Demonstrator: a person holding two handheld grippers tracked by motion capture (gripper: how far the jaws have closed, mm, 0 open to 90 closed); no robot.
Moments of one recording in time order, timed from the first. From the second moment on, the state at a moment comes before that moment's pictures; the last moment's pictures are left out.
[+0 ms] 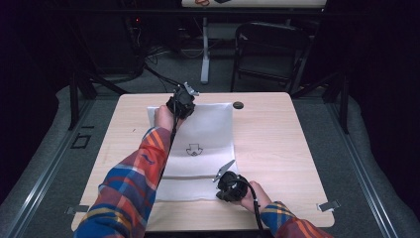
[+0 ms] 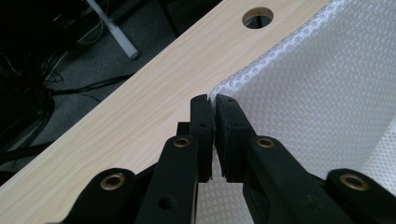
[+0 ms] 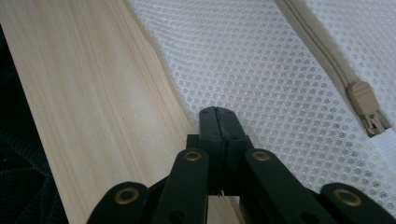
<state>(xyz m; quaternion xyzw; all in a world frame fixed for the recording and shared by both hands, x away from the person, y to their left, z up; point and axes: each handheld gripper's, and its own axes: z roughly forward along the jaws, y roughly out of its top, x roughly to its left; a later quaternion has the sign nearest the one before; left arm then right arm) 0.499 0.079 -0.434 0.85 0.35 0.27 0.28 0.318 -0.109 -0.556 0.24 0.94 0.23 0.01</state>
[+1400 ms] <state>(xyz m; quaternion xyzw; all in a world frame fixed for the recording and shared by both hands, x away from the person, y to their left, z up) 0.404 0.122 -0.495 0.88 0.35 0.10 0.29 0.339 -0.174 -0.519 0.34 0.90 0.28 0.05</state>
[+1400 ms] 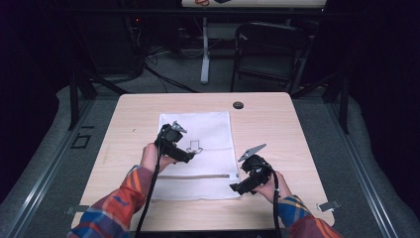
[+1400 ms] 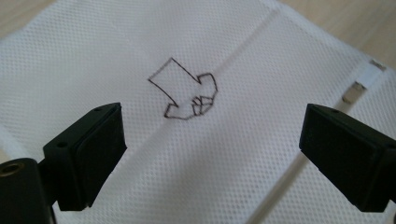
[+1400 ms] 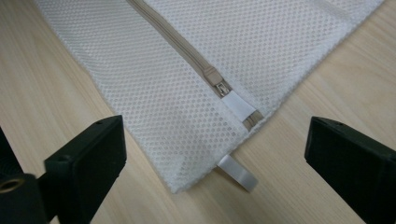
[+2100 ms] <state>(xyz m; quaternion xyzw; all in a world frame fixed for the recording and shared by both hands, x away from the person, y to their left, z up) 0.387 0.117 -0.505 0.89 0.33 0.09 0.29 0.346 -0.188 -0.520 0.37 0.89 0.26 0.06</state>
